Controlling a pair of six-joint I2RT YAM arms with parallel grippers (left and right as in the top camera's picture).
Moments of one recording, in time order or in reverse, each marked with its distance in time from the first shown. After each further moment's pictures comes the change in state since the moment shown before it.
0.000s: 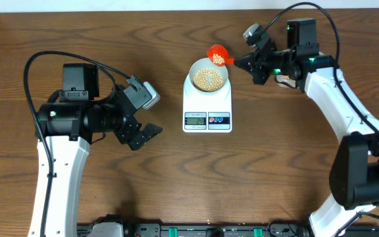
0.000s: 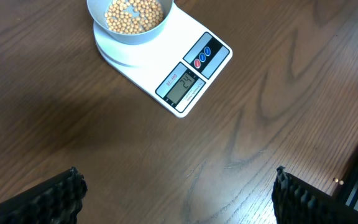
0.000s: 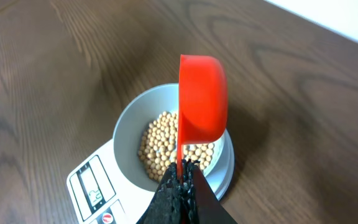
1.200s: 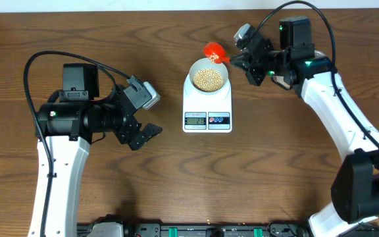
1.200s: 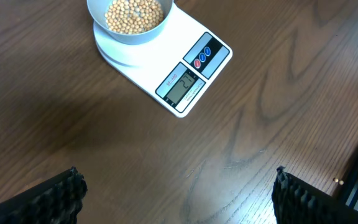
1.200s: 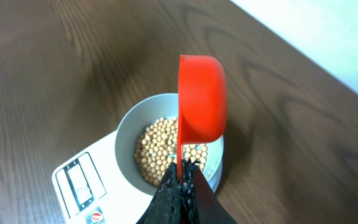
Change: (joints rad) left arm 0.000 0.000 0.000 0.000 0.000 0.000; right arm 0.068 -0.081 0.000 -0.033 0.140 -0.096
